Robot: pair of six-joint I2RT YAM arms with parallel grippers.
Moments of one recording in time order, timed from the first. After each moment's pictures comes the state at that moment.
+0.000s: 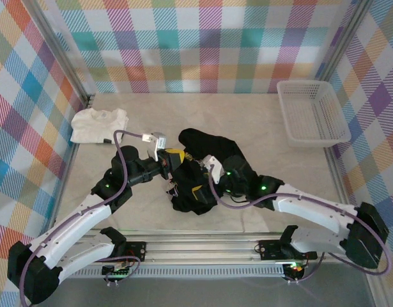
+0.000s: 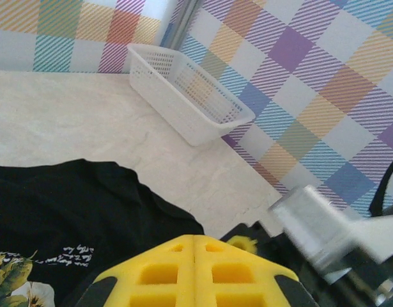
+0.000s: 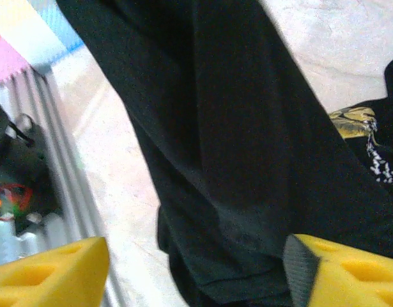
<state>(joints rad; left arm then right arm) -0.60 0.90 0.69 0.04 0.37 -0.42 0.96 1.17 0.77 -0.18 -0.15 0.11</state>
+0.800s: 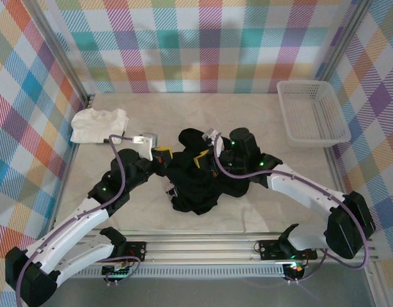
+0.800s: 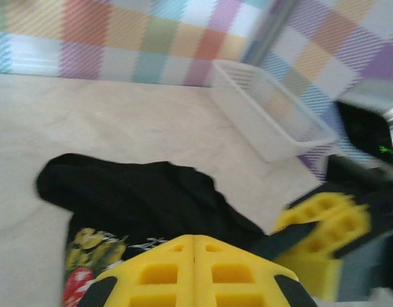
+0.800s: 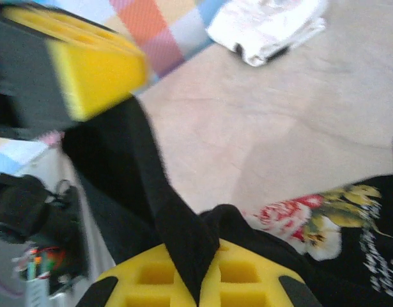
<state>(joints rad) -0.60 0.87 0.68 -0.08 0.00 -0.39 0.71 1.30 0.92 -0.06 -0.59 0.20</state>
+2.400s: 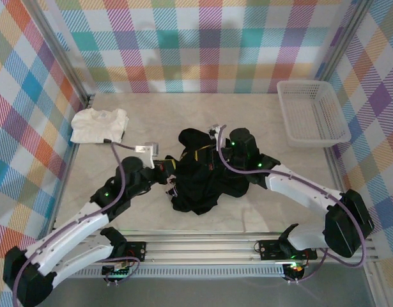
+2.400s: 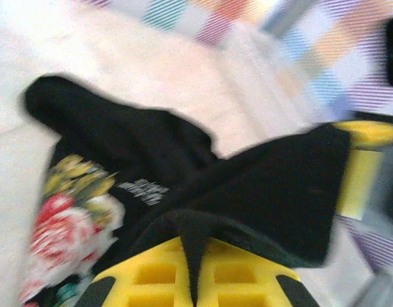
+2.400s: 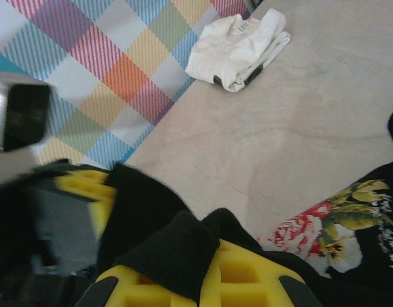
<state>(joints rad) -0.66 0.78 0.58 -0.08 0.09 -0.59 0.71 1.32 0.91 0.02 -0.44 0.45</state>
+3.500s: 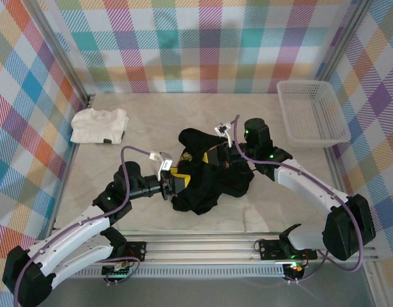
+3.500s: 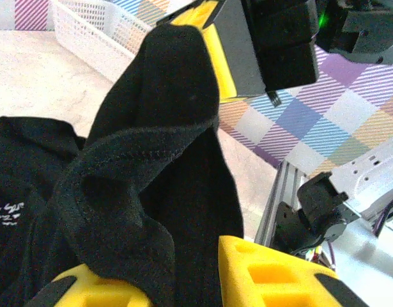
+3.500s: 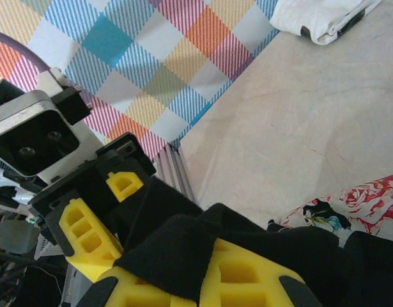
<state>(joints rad) -0.67 0.80 0.51 0.09 0.51 -0.34 0.54 1.29 0.94 -0.06 -0.94 0.46</state>
